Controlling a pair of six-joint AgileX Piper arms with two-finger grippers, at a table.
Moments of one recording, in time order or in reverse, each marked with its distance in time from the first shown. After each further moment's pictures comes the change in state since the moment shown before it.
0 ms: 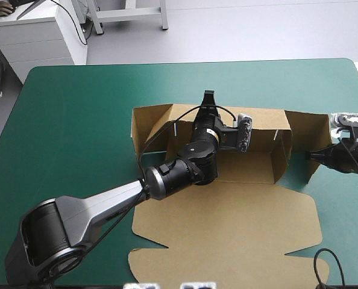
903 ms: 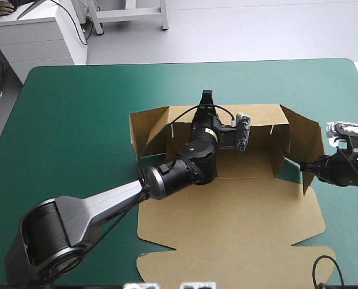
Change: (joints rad) left arm 0.001 0.000 0.000 0.003 0.016 0.000; right arm 0.000 -0.095 0.001 -0.006 0.195 0.101
